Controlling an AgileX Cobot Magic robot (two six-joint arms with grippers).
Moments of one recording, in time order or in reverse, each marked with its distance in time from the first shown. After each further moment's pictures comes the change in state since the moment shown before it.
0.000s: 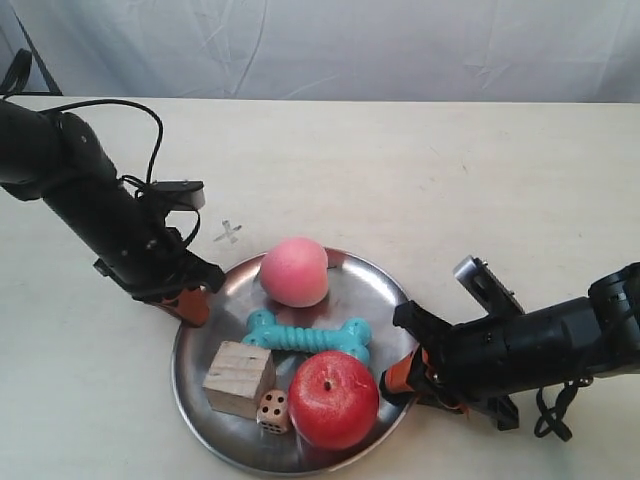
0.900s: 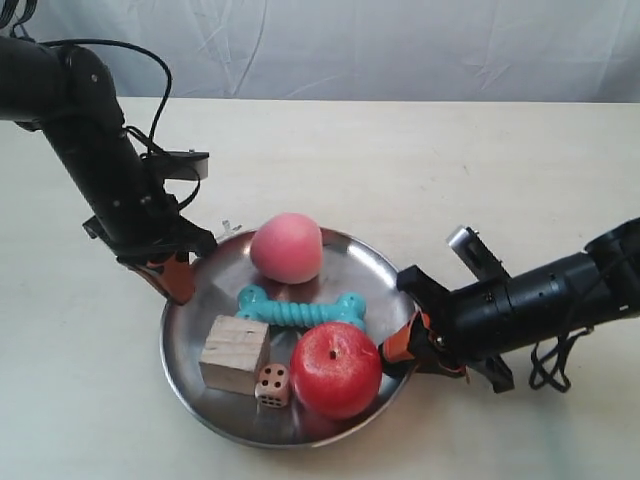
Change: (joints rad) left arm -0.005 0.001 -0.222 0.219 0.307 -0.168; right arm -0.105 0.013 -0.163 -0.286 0.155 0.193
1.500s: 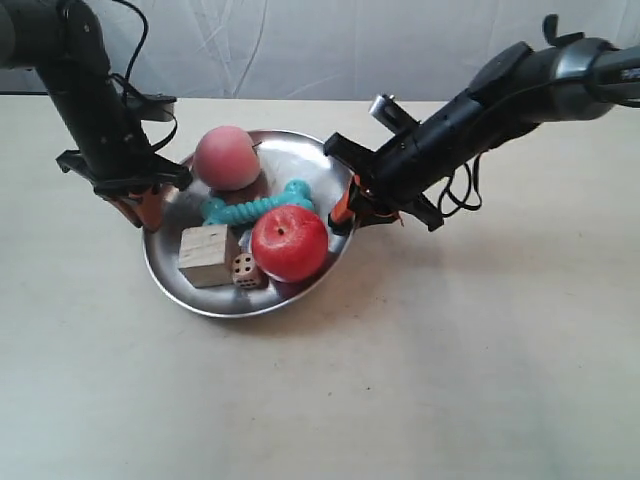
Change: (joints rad) left arm 0.137 0.224 -0.384 0.189 0.071 -0.132; right arm 0.080 0.293 -0.853 -0.560 0.078 0.643
